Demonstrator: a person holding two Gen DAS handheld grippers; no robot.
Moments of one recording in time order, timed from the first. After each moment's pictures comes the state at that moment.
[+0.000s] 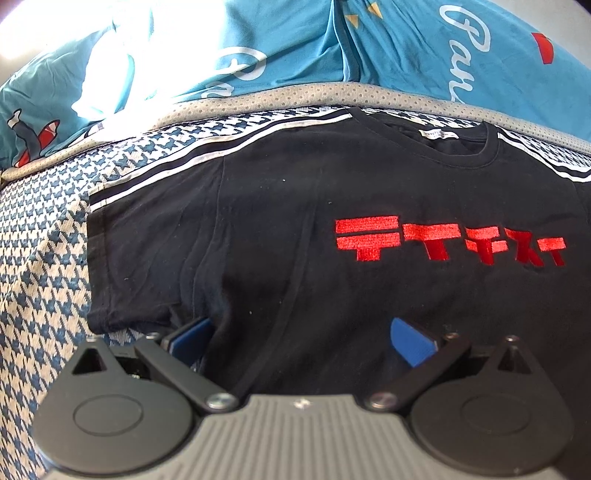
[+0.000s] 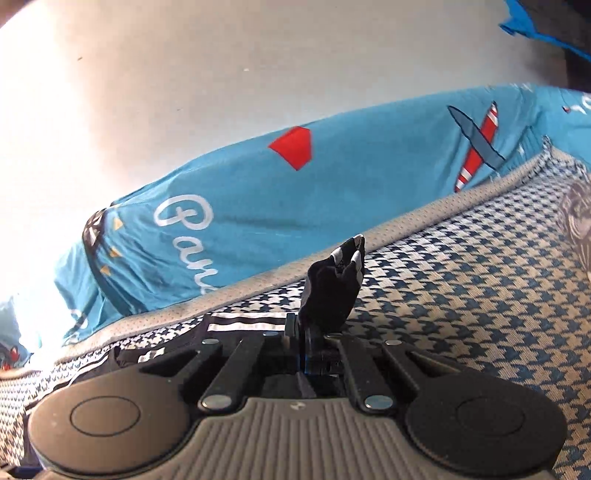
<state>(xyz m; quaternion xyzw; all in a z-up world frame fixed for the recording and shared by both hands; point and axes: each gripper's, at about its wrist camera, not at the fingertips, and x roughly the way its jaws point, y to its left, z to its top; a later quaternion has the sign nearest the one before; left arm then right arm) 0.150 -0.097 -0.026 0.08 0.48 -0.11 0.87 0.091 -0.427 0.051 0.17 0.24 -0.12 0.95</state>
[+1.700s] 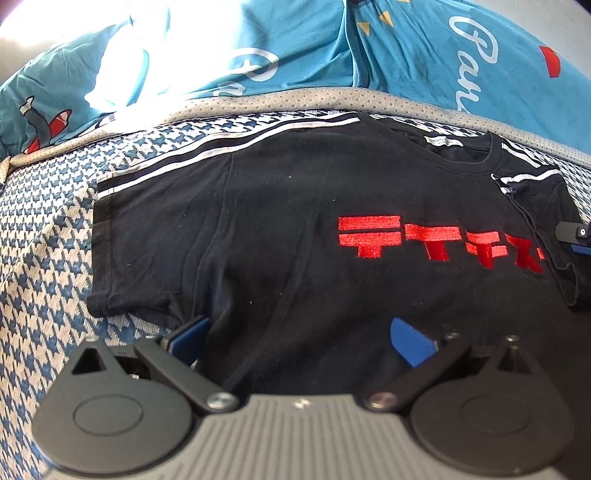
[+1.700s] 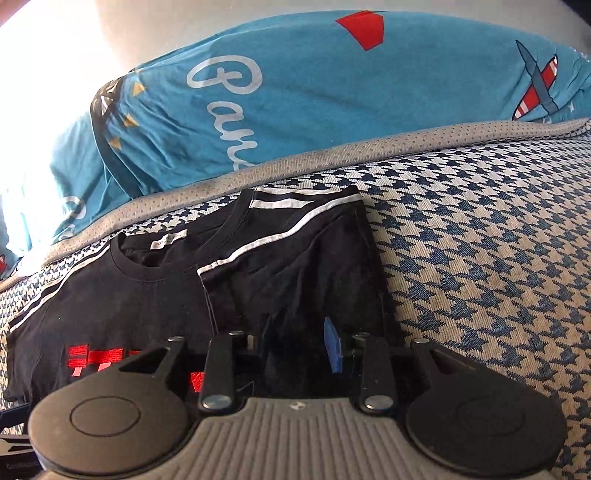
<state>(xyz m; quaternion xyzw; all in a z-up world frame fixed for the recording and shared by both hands) 0.142 -0.094 -0.026 0.05 0.47 -0.10 0.87 0.130 -0.369 0.014 0.14 0.40 -0.10 0.90</state>
